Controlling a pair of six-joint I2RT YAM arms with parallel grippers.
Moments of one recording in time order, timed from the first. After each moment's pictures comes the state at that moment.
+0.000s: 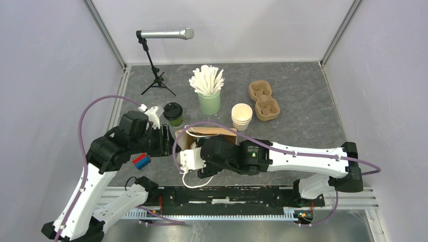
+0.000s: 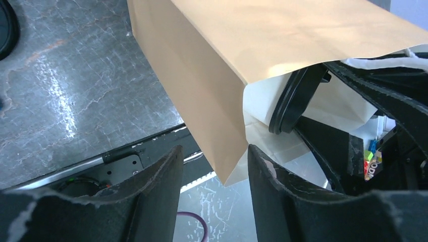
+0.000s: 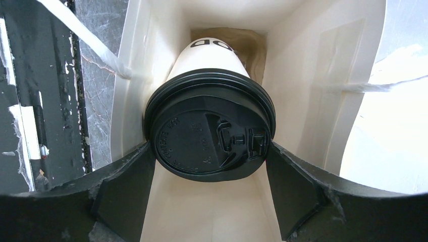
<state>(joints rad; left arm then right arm) -0.52 0.78 1.18 -1.24 0.23 -0.55 1.44 1.45 1.41 -0.77 0.33 -0.49</state>
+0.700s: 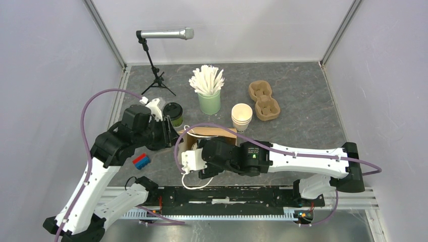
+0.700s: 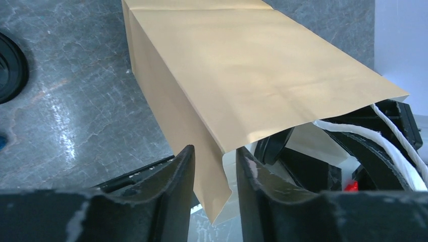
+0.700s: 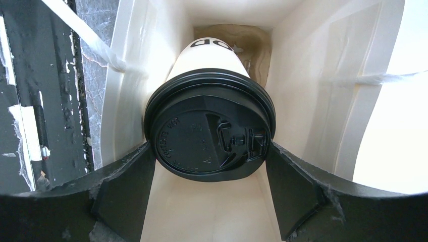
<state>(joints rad) -0.52 0.82 1.19 -1.11 0.17 -0.56 1.44 1.43 1.36 -0.73 0.33 -0.48</state>
